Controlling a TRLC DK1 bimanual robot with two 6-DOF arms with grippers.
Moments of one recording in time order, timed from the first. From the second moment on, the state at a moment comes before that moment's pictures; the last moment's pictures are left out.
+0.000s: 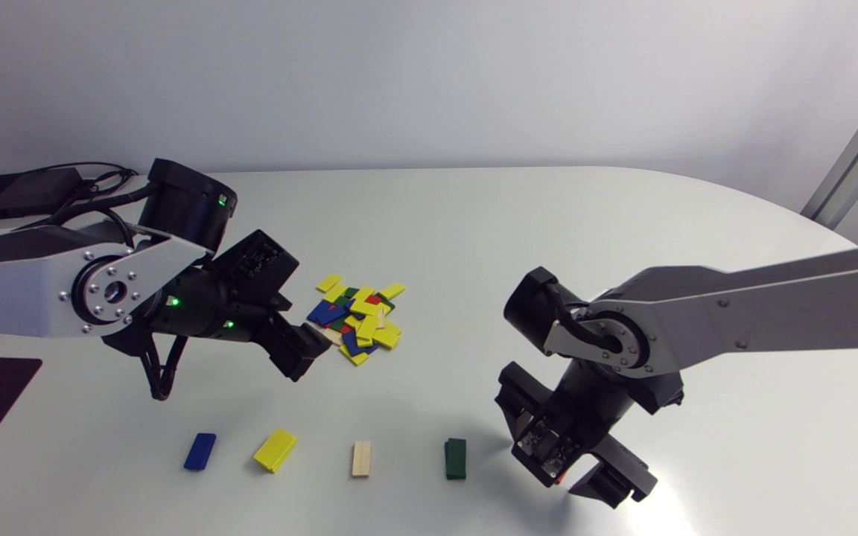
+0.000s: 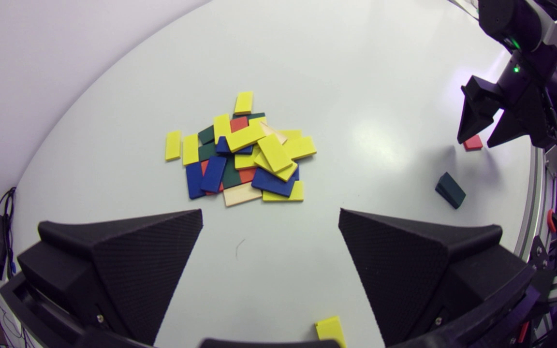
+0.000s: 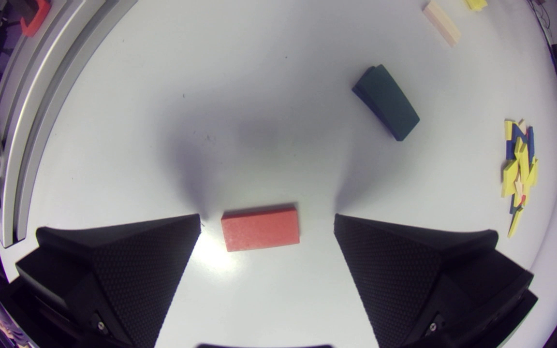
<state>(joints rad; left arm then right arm) -0.35 1.41 0.83 -0.32 0.13 0.40 0.60 1.62 0.84 -0.67 -0.08 -1.69</state>
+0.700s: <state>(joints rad) -0.36 1.43 0.83 -0.30 0.13 0.39 0.57 1.64 0.82 -0.65 -0.08 -1.71</state>
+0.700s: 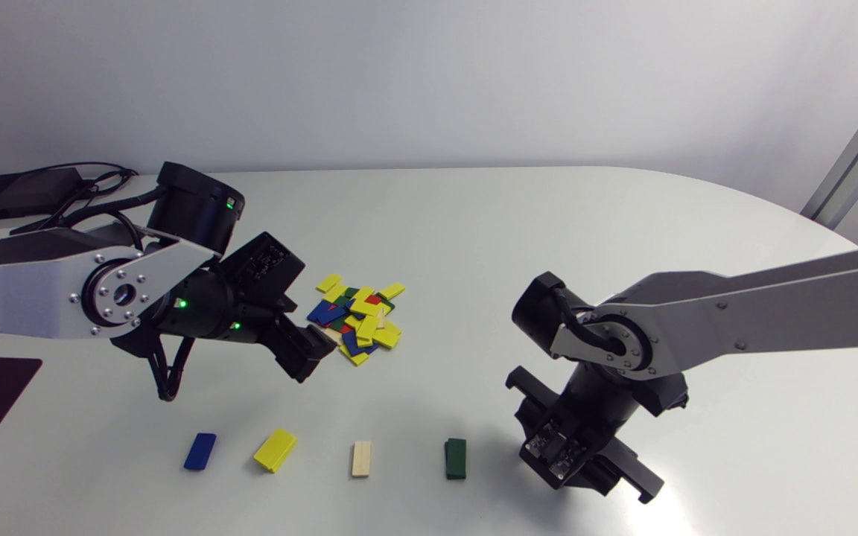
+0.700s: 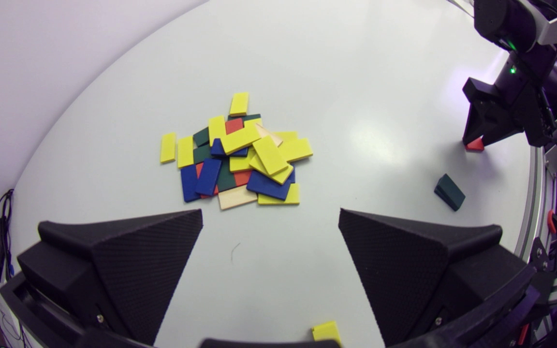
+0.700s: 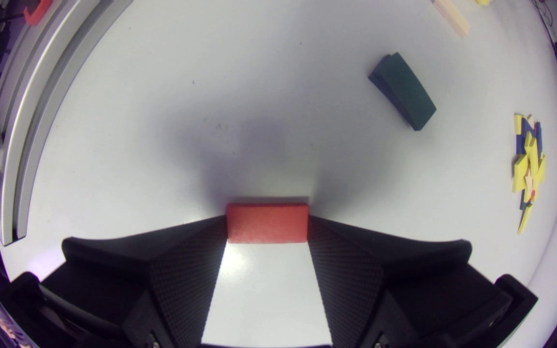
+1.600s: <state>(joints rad) -0.41 1.43 0.83 -0.30 0.13 0.37 0.62 1.60 0.91 -0.71 -0.08 -1.25</state>
